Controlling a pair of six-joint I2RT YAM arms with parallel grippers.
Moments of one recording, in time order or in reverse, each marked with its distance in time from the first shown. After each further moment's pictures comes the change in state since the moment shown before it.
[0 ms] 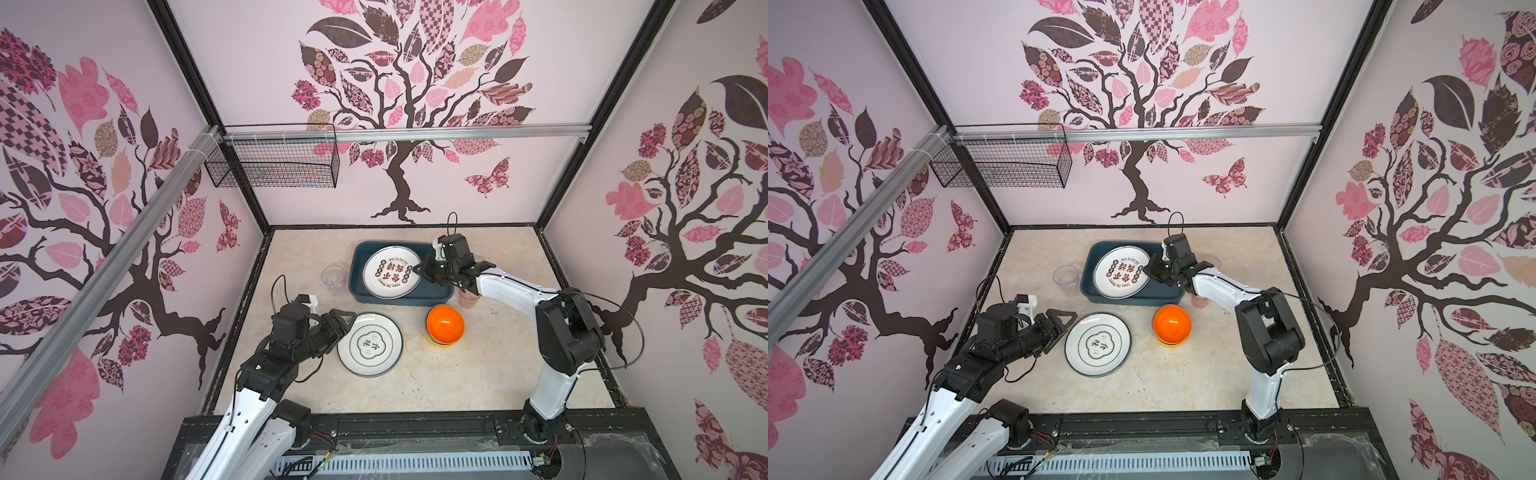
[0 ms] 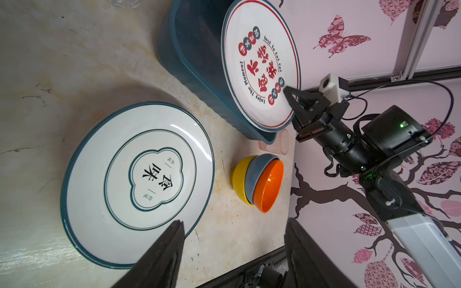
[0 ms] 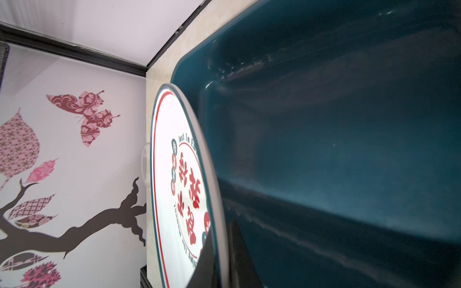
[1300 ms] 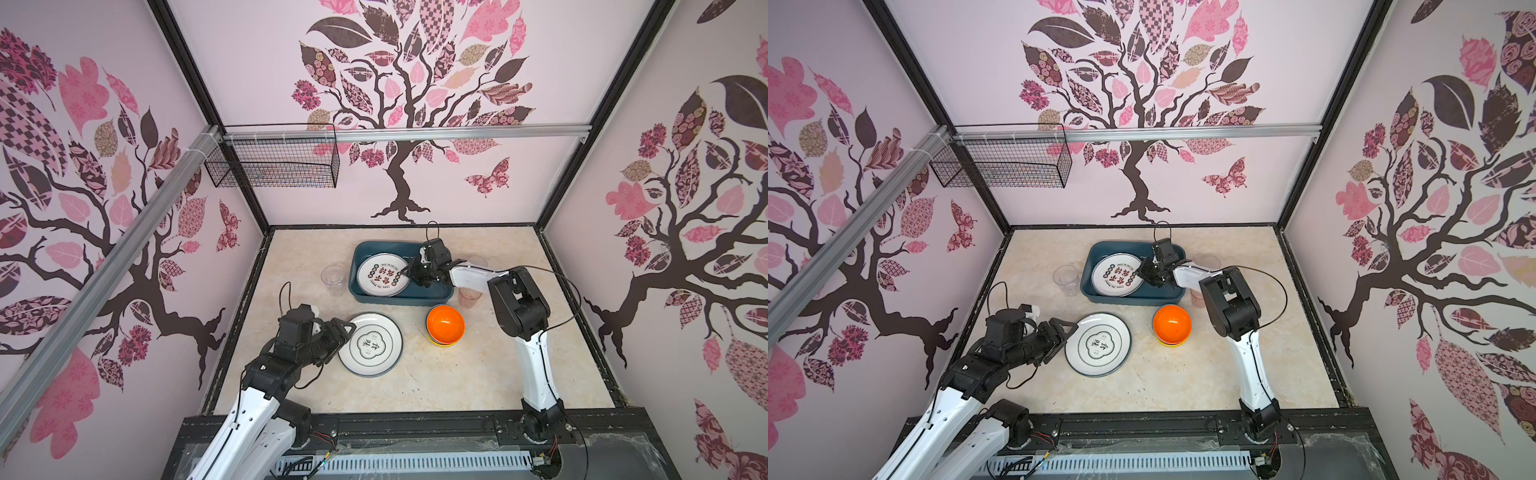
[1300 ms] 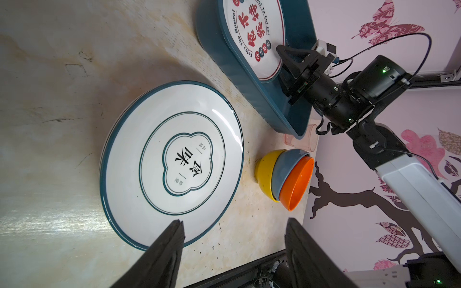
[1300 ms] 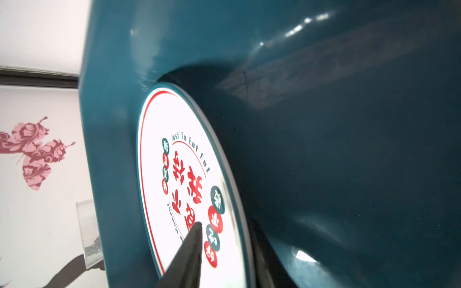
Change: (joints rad) left arm 0.000 0.001 -0.060 -0.047 -0.010 -0.004; right arm -0.006 0.375 0.238 0.030 -0.006 0.061
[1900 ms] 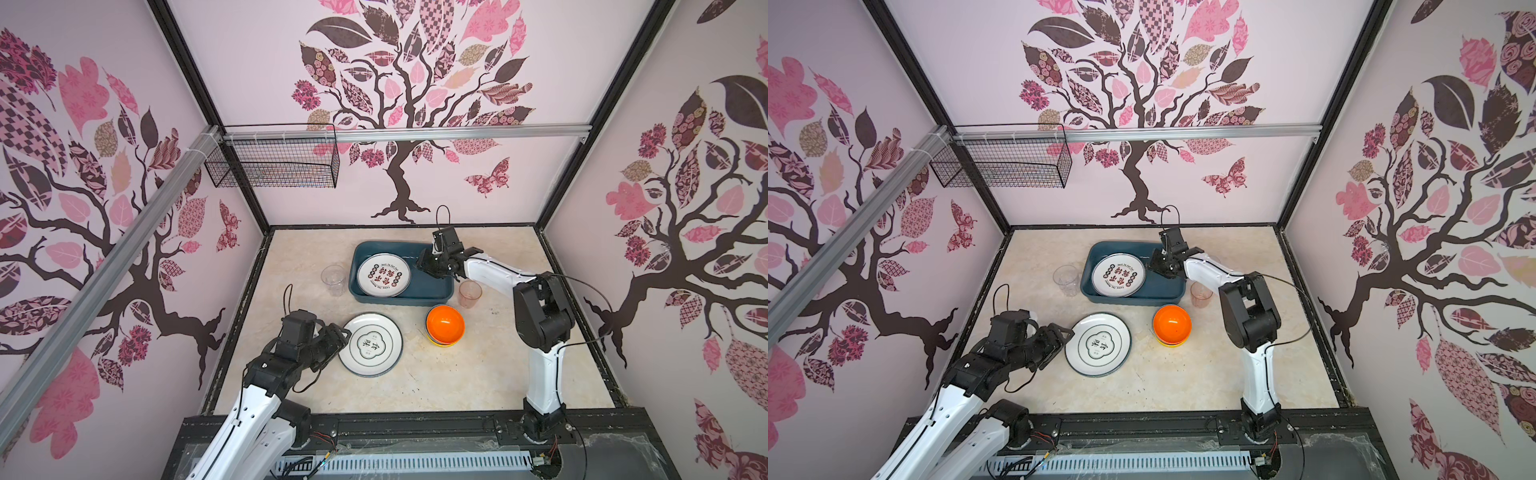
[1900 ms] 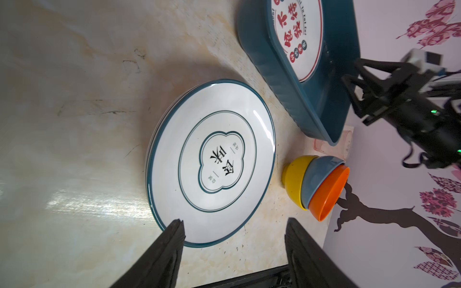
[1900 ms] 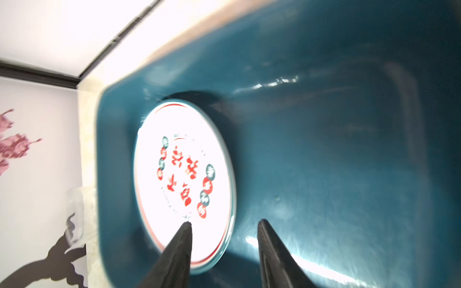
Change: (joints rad) left arm 0.011 0.032 -0.005 -0.113 -0.073 0.039; right arm -0.005 -0.242 -0.002 -0.277 0.151 -0.222
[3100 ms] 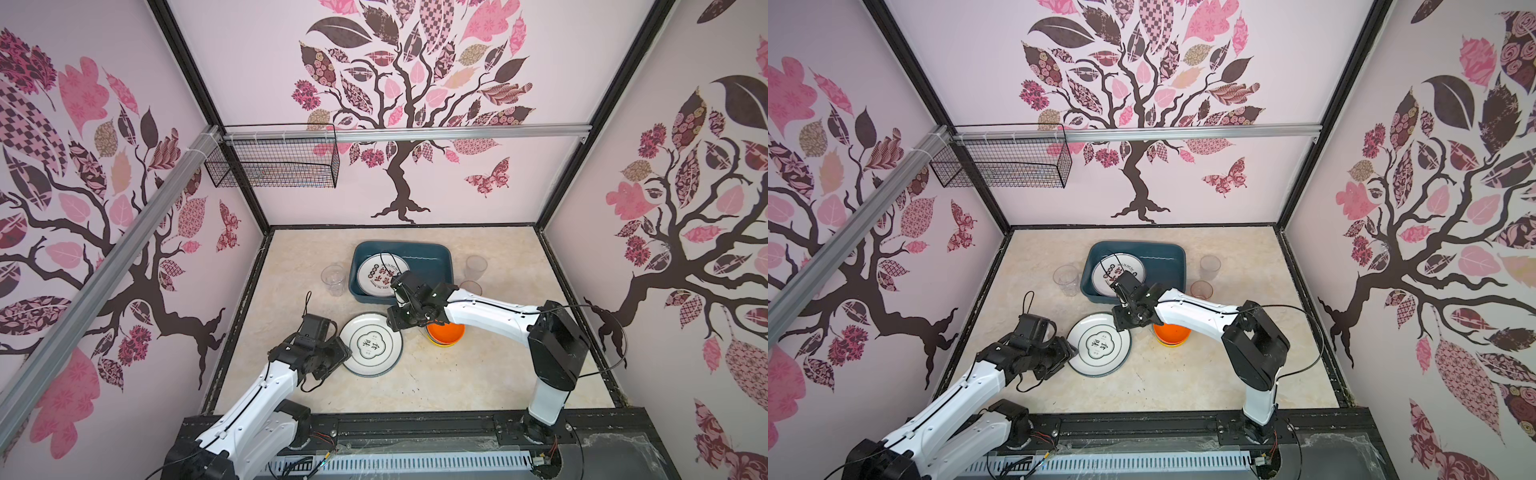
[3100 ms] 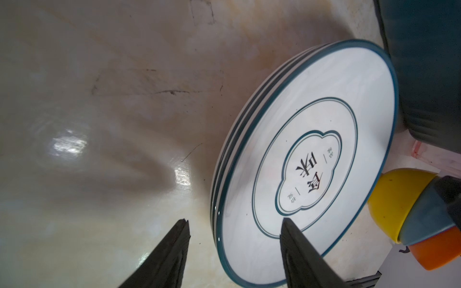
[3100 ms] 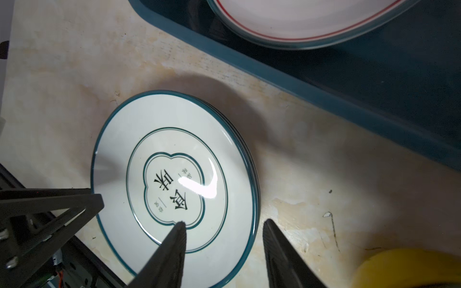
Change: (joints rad) left arm 0.002 0.247 -0.133 0.117 -0.003 0.048; right arm 0.417 -0.174 -0.204 -0.216 0.119 -0.185
